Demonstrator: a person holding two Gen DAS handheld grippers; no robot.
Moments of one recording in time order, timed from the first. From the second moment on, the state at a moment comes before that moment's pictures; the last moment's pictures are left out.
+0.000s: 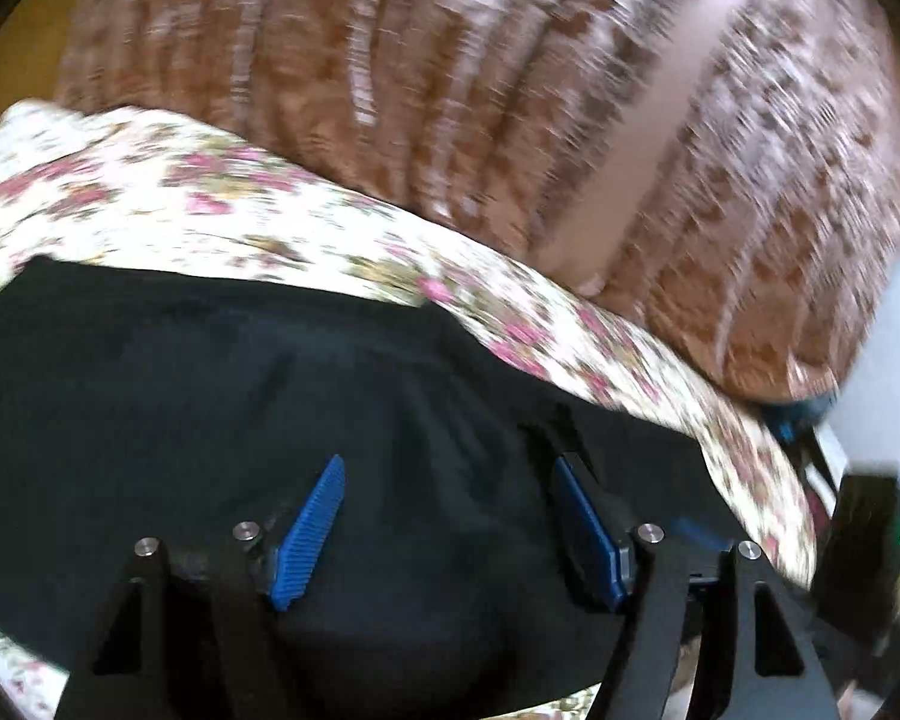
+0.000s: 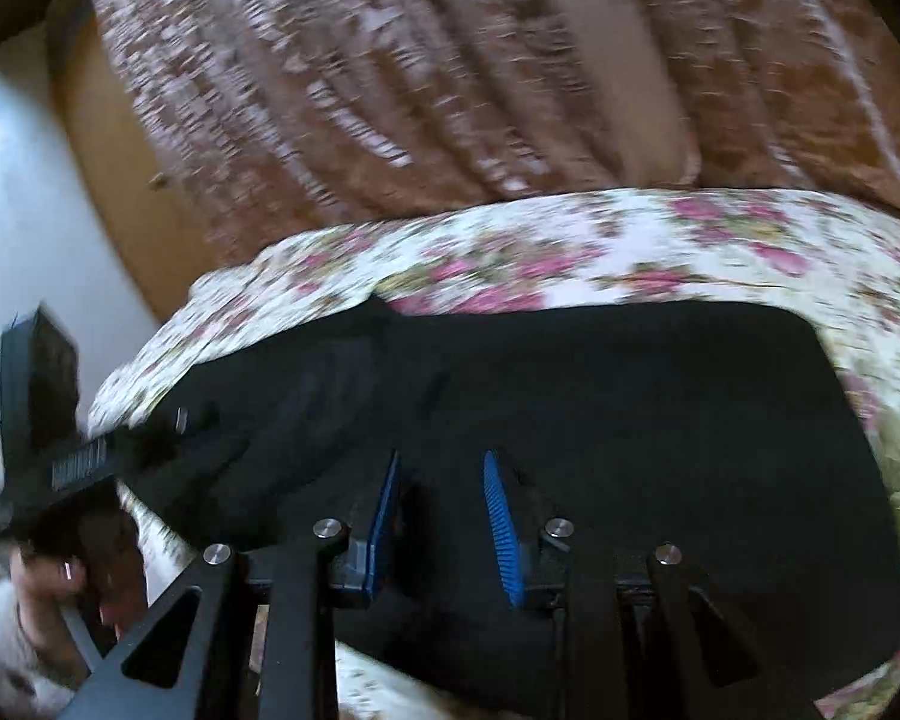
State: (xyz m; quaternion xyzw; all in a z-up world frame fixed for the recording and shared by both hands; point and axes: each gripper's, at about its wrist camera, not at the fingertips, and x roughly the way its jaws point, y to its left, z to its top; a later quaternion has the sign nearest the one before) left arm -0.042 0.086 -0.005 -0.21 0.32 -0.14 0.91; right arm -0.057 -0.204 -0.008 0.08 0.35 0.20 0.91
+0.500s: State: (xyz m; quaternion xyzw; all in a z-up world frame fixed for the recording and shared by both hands) left arm -0.130 0.234 -0.024 -0.35 0.26 0.09 0.90; right arm -0.056 -0.193 -0.030 0.09 0.37 0.22 0.90
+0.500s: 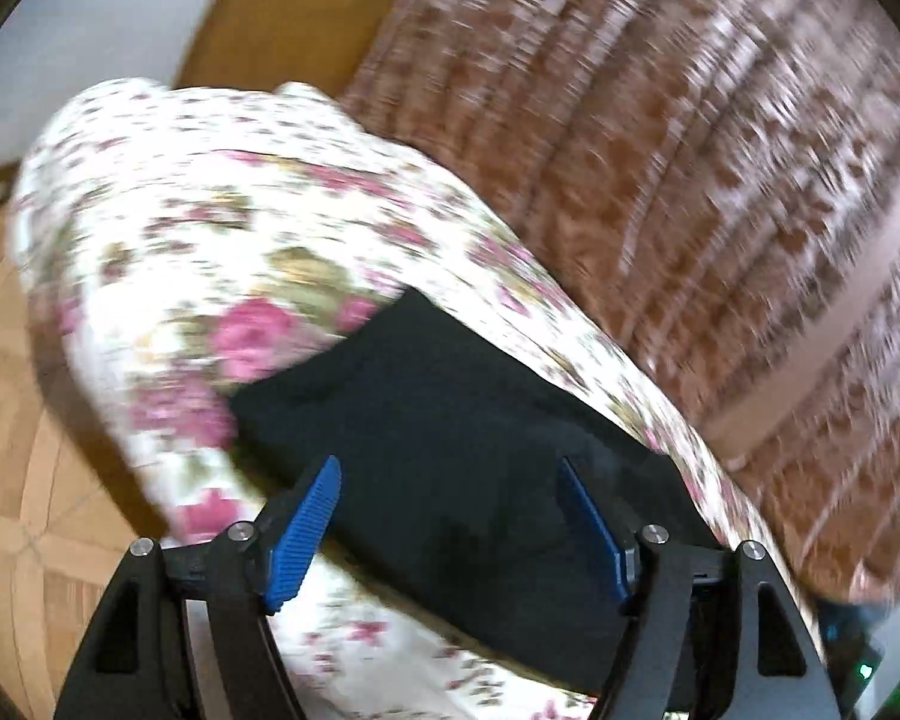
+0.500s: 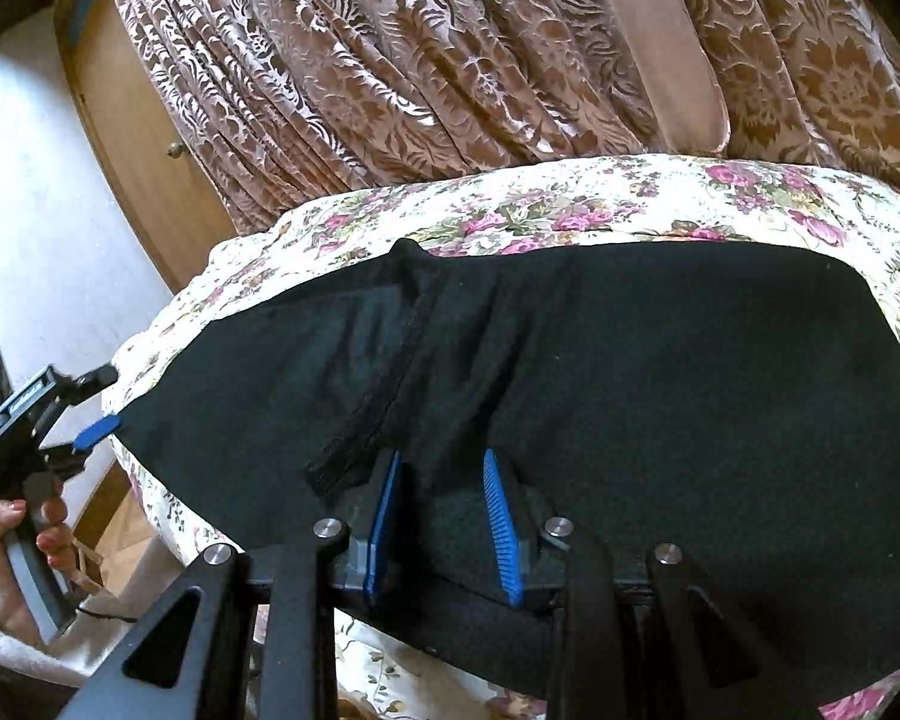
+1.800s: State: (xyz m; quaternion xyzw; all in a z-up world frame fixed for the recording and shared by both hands) left arm -0.104 0.256 -0.036 -0.43 0.22 0.01 0.87; right arm -0.056 -0.195 -0.031 0.11 0.37 0.22 0.90
